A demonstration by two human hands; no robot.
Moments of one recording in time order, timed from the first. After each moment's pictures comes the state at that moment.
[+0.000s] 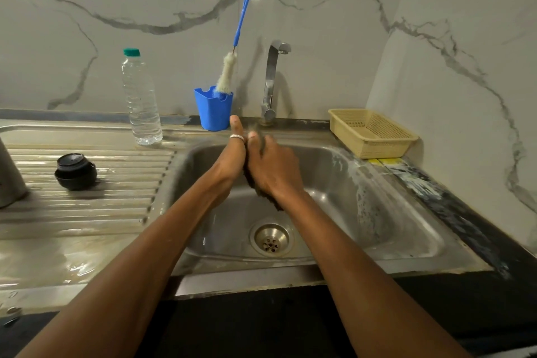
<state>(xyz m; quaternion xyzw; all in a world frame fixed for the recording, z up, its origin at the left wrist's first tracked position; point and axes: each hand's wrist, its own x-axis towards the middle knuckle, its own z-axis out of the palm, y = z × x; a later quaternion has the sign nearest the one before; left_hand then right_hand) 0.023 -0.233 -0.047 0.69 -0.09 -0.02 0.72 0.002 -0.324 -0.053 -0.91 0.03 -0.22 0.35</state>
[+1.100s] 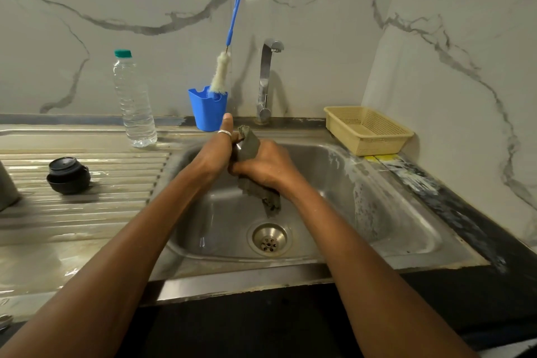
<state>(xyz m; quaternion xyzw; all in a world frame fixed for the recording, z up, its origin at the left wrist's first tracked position) 0.038 -0.215 -0.041 0.73 -0.08 -0.02 0.68 0.004 -0.337 -0.045 -0.90 -0.02 -0.05 0.43</state>
